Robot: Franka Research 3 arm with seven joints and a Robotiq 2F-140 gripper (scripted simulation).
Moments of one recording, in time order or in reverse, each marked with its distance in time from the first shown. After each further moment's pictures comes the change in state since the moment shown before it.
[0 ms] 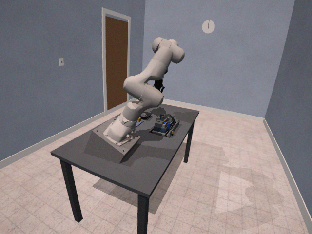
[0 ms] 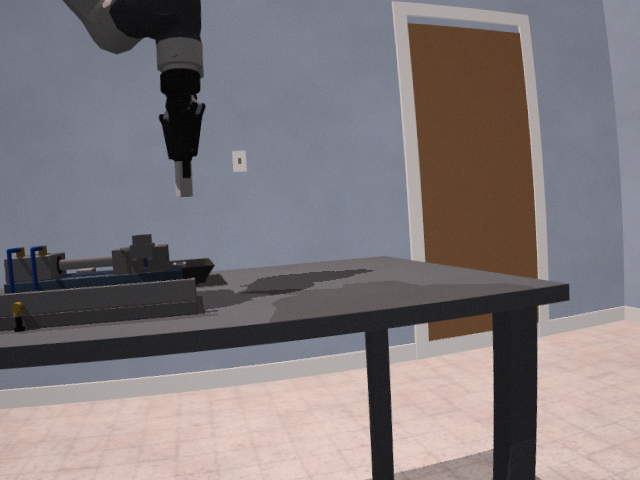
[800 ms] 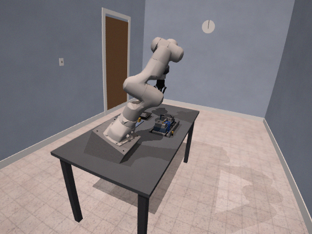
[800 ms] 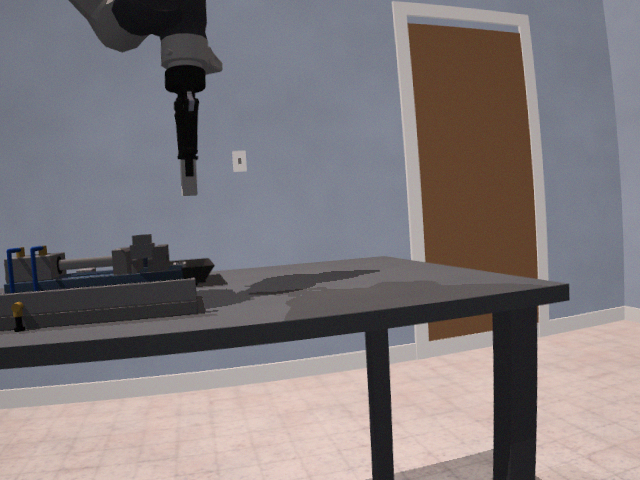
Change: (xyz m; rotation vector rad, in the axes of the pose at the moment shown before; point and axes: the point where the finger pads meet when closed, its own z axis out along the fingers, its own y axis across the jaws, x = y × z) arm -0.001 0.019 -0.001 0.001 0.001 0.418
